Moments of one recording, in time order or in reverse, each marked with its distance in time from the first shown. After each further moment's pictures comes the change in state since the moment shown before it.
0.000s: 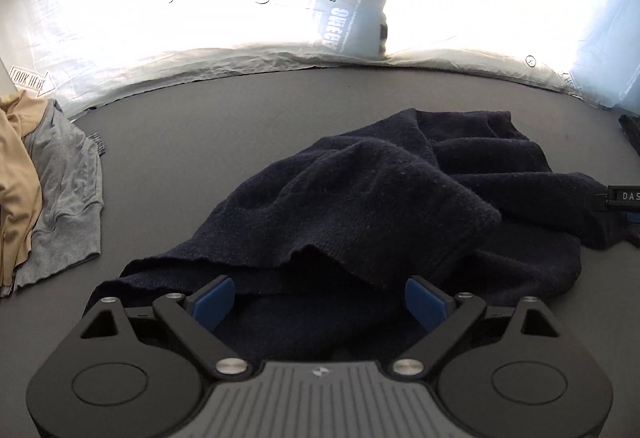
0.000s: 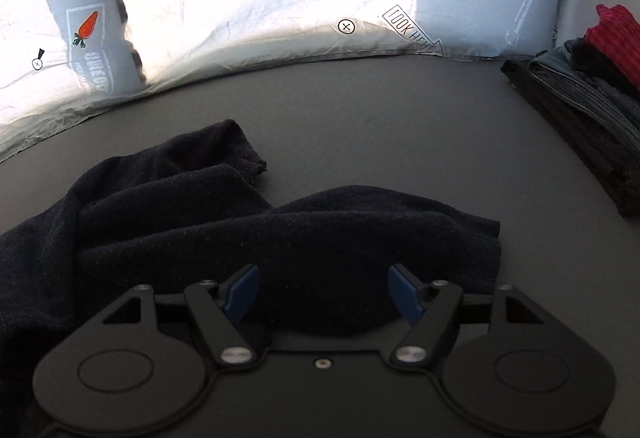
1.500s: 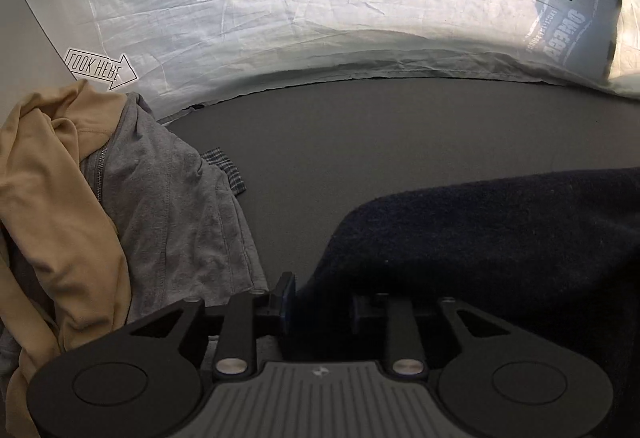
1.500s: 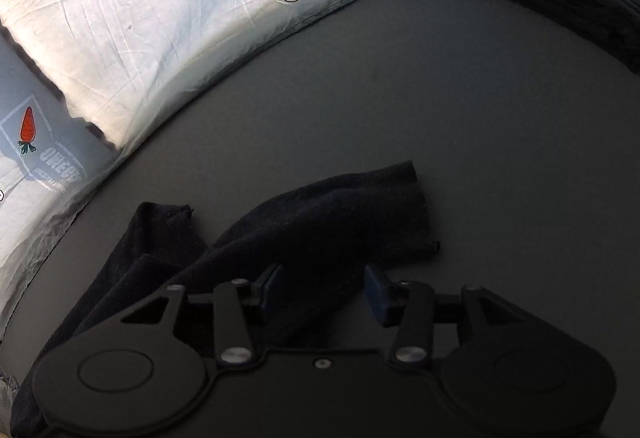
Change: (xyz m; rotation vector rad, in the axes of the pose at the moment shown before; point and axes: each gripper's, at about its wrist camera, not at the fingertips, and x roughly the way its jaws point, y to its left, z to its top) left arm 0.143 0.226 0.040 -0.090 0.072 0.292; right arm 0.037 0.058 0.025 0.462 0.125 0.038
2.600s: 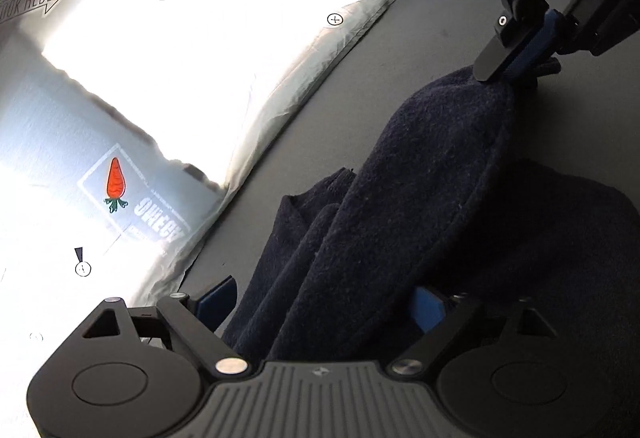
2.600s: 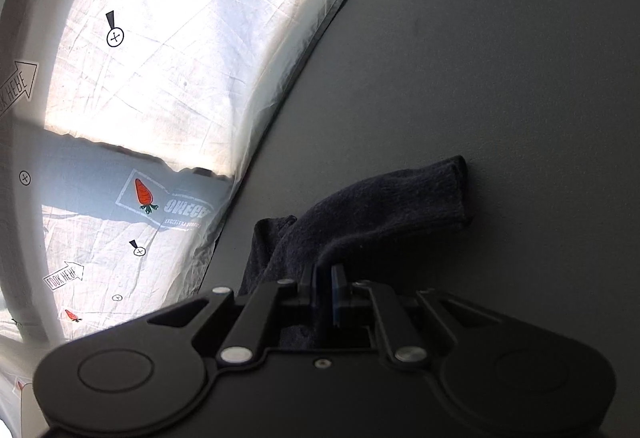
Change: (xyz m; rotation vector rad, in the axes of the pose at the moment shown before) left arm -0.109 -0.334 -0.013 0.964 -0.489 -0.246; right arm -0.011 -0.075 0.021 0.240 0.108 0.535
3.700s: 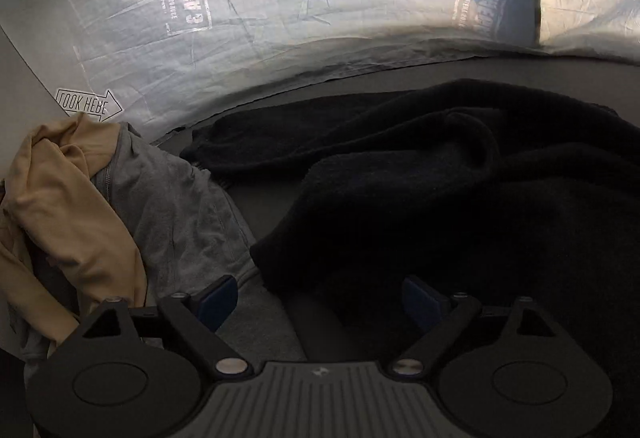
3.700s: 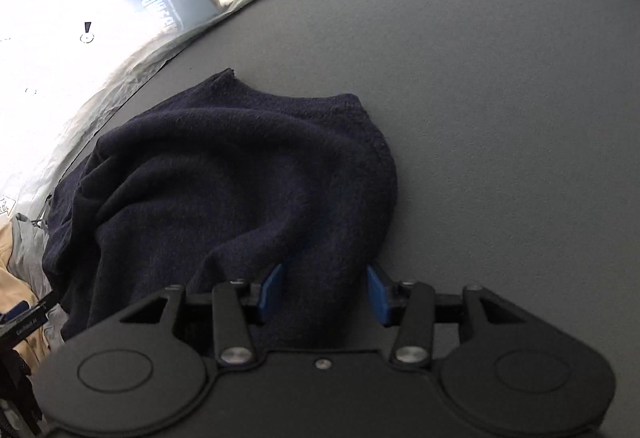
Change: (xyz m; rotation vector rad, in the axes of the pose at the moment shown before) left arm -0.103 0.150 -0.282 -0.893 0.446 0.148; right arm 0.017 0.049 -0.128 -0.427 0.226 -0.369
